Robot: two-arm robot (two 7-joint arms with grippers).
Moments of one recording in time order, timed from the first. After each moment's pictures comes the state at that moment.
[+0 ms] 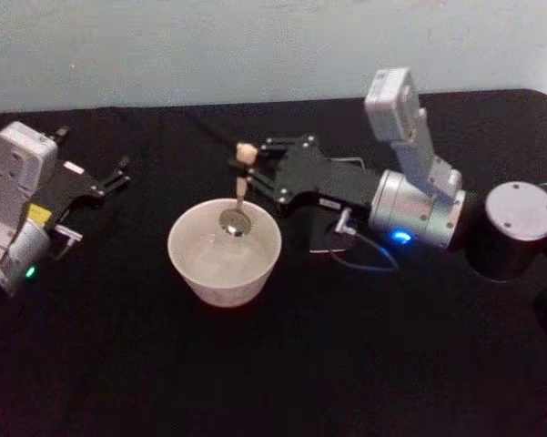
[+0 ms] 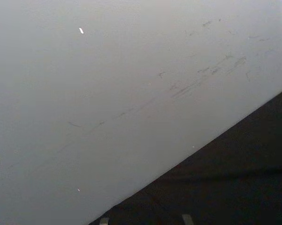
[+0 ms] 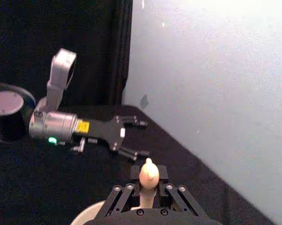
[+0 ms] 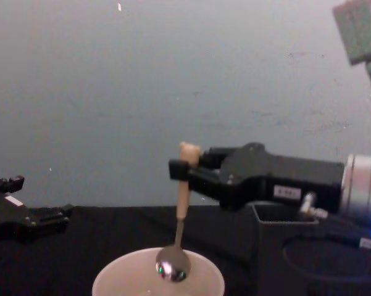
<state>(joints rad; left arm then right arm) -0.20 0.60 0.45 -1.41 -0.25 -0.12 0.03 0.41 0.41 -0.58 -1.44 0.41 -0.08 0.65</state>
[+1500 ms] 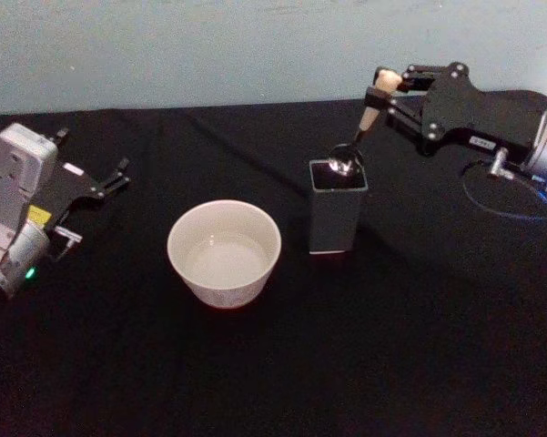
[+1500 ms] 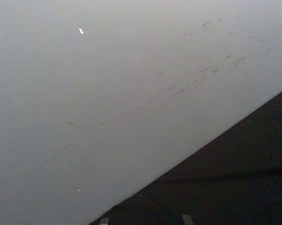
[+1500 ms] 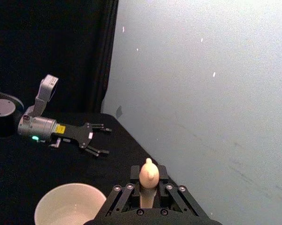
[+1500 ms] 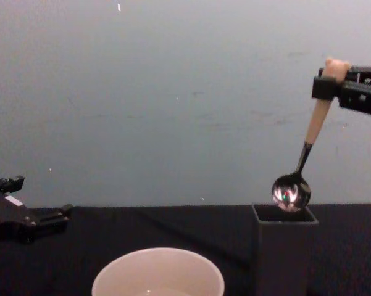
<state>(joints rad) -0.20 0.60 0.45 -1.41 -0.25 -0.12 0.03 0.38 0.69 -0.40 -1.55 0.61 -0.13 0.78</state>
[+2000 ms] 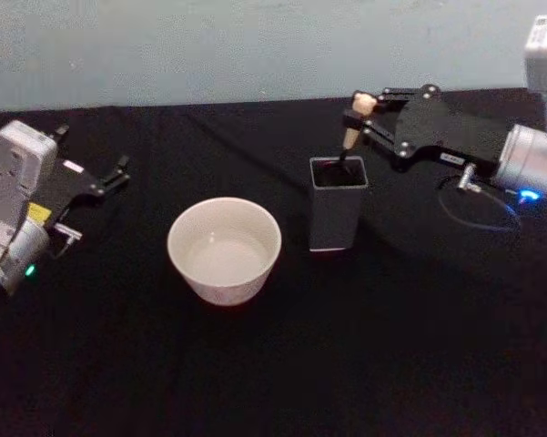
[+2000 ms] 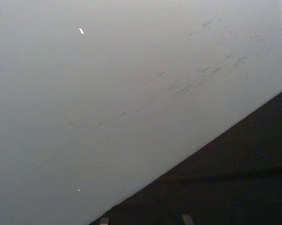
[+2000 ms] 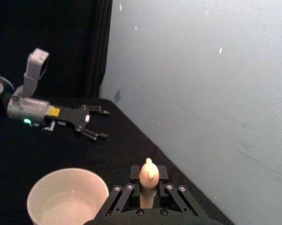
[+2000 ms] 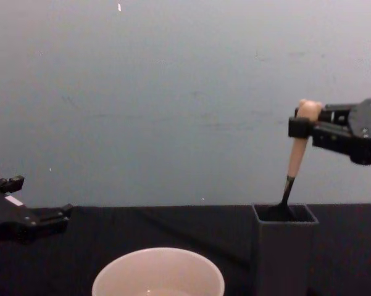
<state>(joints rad) -0.20 0.60 0.45 -1.41 -0.25 -0.12 0.03 0.40 0.64 -0.46 -1.48 0.53 -0.13 0.74</state>
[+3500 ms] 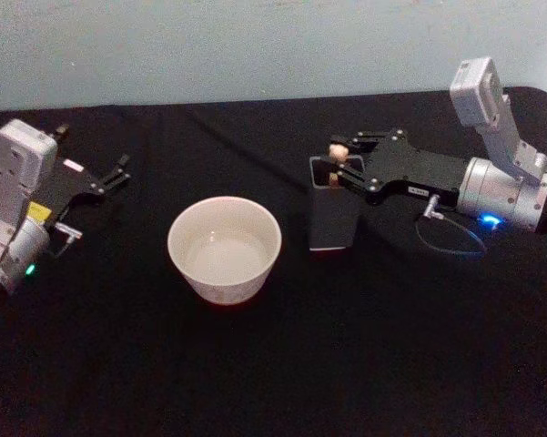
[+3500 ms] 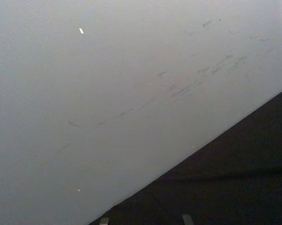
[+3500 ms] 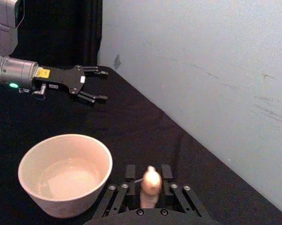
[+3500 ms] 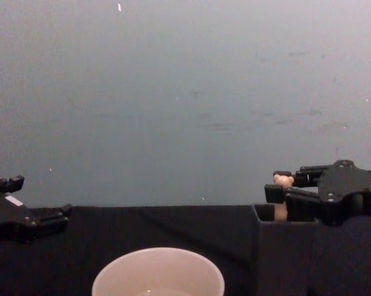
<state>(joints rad) -0.20 0.60 0.45 -1.41 -0.25 -0.12 0.03 0.43 0.57 -0.53 -1.36 0.43 -0.07 0.71</state>
